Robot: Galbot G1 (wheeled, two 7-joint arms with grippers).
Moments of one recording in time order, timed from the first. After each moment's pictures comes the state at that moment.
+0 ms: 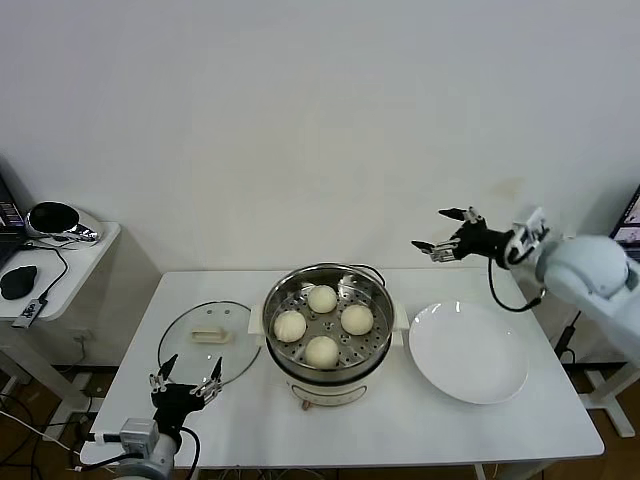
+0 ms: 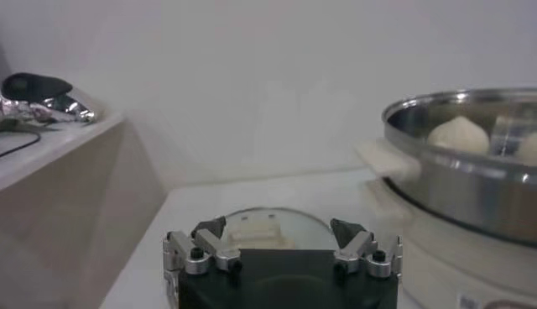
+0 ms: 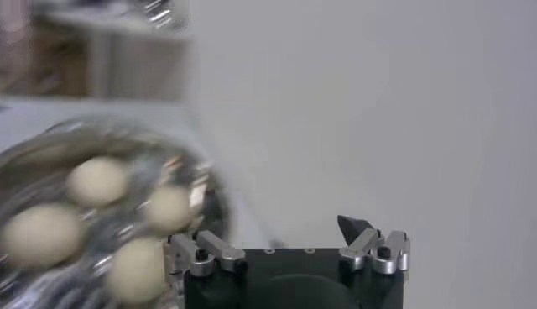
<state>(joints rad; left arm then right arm) 1.59 -1.45 -0.67 -2.16 -0.04 0.35 0.11 -0.30 0.43 -0.29 1.75 0.93 -0.24 -0.20</state>
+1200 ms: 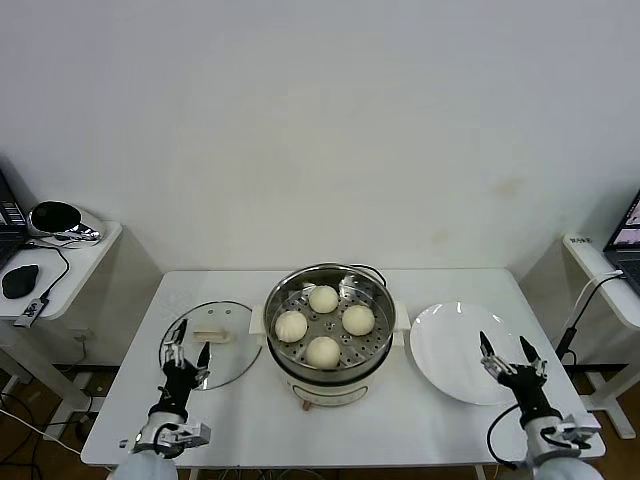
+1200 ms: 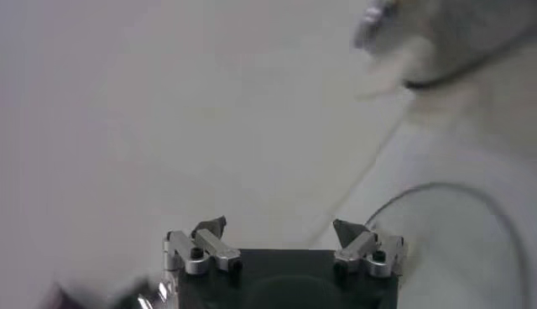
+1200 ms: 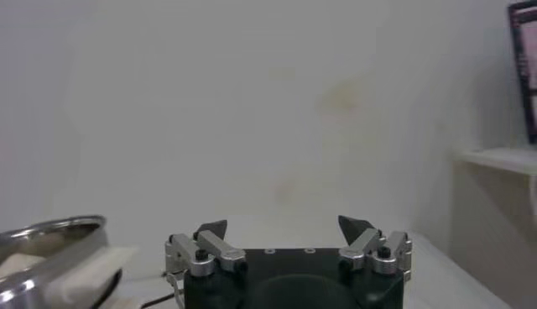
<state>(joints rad) 1.39 -1.23 -0.51 -1.74 0.99 -0.01 -0.18 -1.55 1.14 0.71 1.87 0.68 0.10 -0.04</state>
